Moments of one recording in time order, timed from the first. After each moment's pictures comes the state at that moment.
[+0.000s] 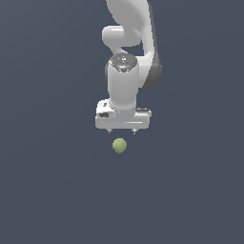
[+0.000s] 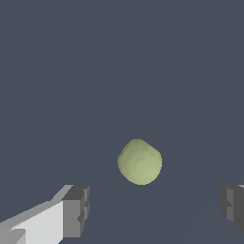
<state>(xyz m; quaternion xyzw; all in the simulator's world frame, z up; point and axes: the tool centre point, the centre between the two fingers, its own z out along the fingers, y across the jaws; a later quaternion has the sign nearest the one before) 0.012 0.000 0.177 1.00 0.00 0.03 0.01</state>
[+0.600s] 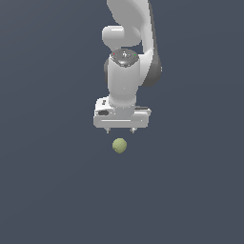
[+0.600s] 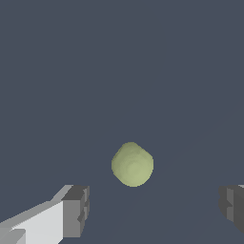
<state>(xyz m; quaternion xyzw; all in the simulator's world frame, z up) 0.016 -0.006 0.187 1.00 0.01 0.04 0.02</state>
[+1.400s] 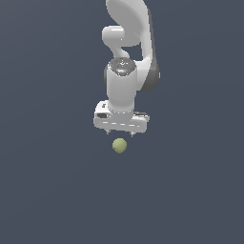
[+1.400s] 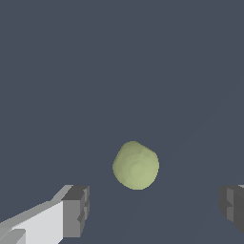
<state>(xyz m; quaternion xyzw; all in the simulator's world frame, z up) 0.014 -0.008 0.167 1.00 -0.06 0.03 0.01</state>
